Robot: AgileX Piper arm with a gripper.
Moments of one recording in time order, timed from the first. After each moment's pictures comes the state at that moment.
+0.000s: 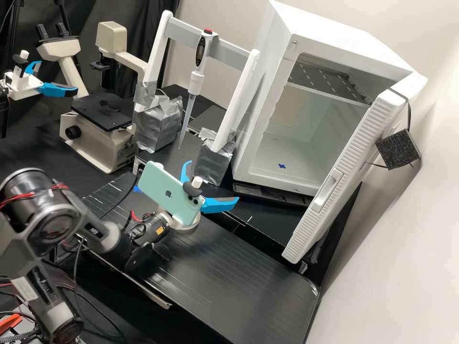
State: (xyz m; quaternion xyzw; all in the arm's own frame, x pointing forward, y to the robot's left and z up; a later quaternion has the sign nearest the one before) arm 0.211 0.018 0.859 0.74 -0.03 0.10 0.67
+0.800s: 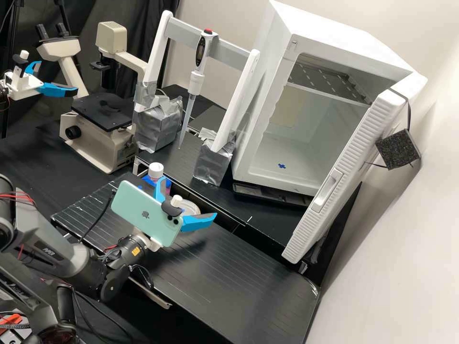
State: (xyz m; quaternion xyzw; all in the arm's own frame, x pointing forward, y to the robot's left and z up) arm 0.157 0.002 0.845 0.74 0.02 0.05 0.67
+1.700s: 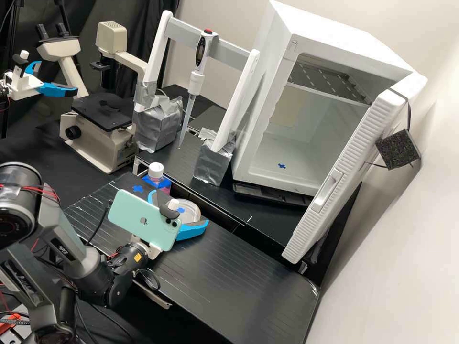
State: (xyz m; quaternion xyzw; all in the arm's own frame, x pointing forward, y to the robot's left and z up) arm 0.154 -0.015 0.834 0.72 0.07 -0.02 0.69
